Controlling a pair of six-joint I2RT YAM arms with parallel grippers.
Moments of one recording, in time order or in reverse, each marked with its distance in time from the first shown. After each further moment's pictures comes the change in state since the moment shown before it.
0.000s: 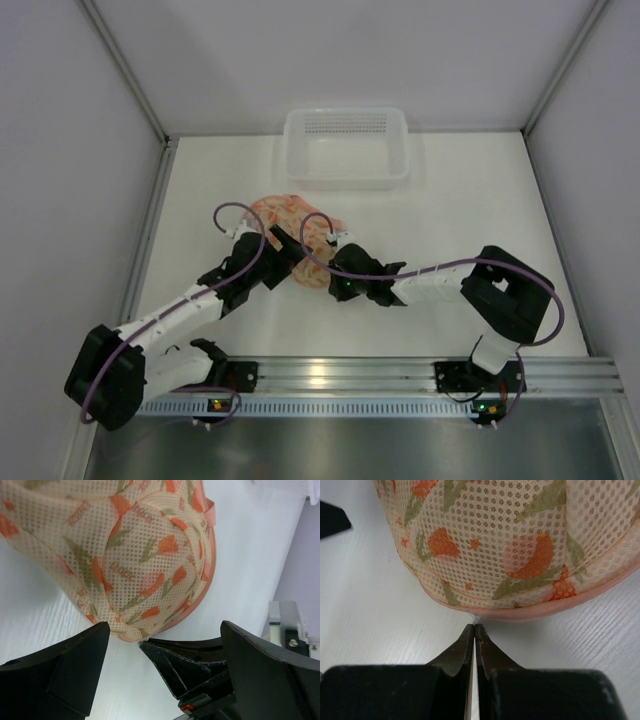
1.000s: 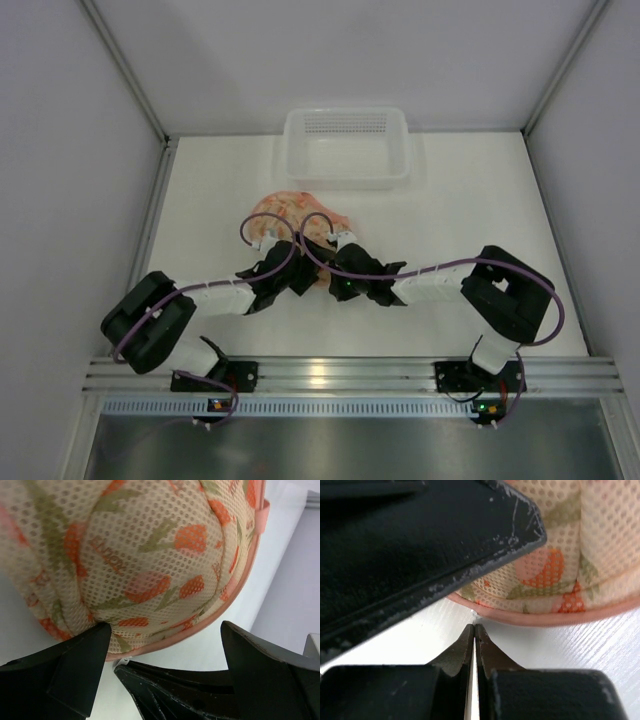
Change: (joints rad) left arm -0.173 0.355 -0.021 0.333 -0.095 -0.275; right arm 0.000 0.000 0.000 0.000 -0.006 0.000
